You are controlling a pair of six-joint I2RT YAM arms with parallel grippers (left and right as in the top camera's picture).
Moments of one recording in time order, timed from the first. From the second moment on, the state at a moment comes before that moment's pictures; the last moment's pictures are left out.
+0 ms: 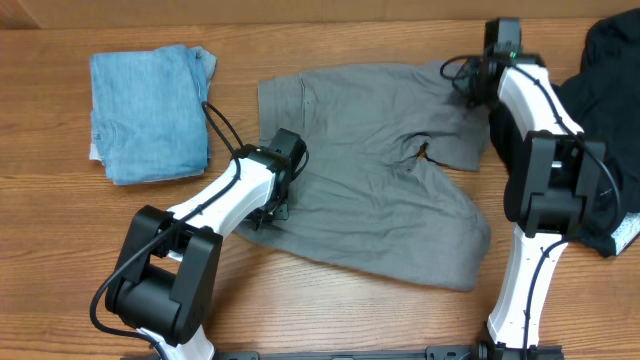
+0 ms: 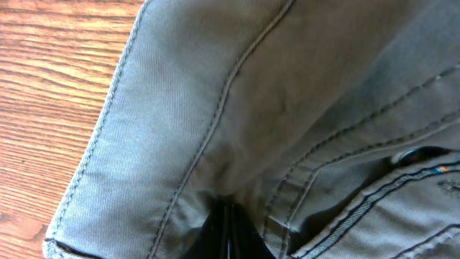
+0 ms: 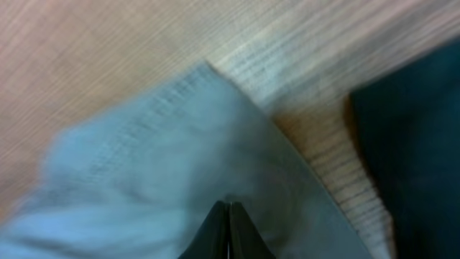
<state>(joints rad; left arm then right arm) -0.43 1.85 1.12 -0.89 -0.27 -0.49 -0.07 2.38 1.99 -0.71 0.00 0.55</state>
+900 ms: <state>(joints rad) -0.43 1.78 1.10 -0.93 -0.21 -0.53 -0.07 1.74 2.47 -1.55 -0.10 0.41</state>
